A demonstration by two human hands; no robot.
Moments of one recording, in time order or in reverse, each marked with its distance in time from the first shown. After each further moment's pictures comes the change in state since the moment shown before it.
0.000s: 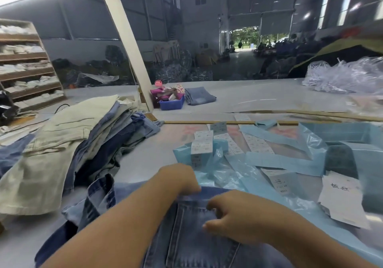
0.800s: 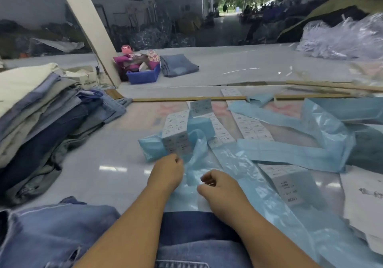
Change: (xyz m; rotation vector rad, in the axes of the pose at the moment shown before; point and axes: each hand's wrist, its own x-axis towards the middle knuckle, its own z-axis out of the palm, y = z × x) left_hand 0.189 0.012 0.083 -0.748 0.279 -0.184; right_hand 0.148 0.121 0.063 0.753 0.380 0.442
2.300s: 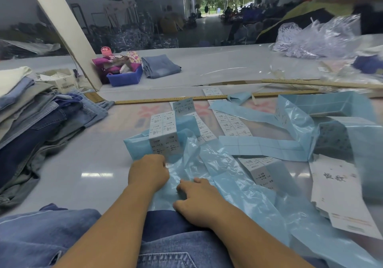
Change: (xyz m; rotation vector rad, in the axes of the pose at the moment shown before) left_hand -0.007 0.005 -0.007 0.423 0.110 0.217; right_hand -0.013 0.001 0.005 -0.426 -0.225 -0.003
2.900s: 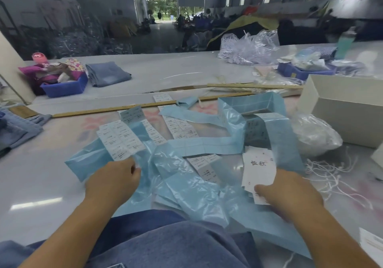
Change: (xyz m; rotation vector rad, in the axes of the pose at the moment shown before) left_hand -0.030 0.058 -0.025 -0.044 0.071 0.178; right_hand -0.143 0.160 -0.132 -0.180 0.483 0.783
